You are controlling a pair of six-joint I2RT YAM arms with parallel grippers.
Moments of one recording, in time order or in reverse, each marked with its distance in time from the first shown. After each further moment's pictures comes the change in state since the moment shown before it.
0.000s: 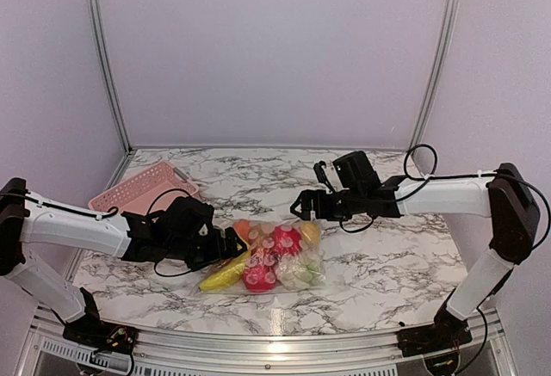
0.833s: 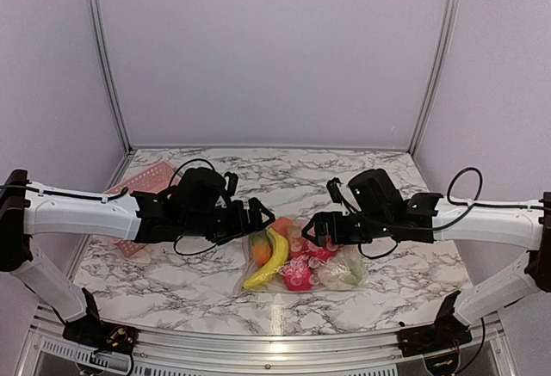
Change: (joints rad) left arm -0.050 0.101 0.259 0.053 0.020 0.053; right arm 0.147 -0.318 -0.145 -0.187 0.107 0.081
